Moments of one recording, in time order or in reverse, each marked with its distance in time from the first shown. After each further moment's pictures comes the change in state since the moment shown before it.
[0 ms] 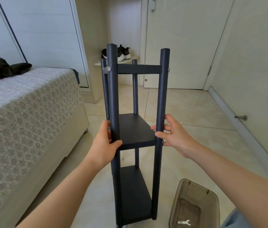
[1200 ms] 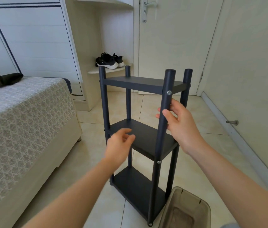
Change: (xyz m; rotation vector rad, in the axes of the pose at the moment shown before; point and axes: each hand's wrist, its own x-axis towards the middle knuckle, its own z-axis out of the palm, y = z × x) left_hand 0.026 0.025 0.071 0.110 -0.016 0.004; right_hand -0.026 -0.058 -0.042 0.061 0.292 -0.262
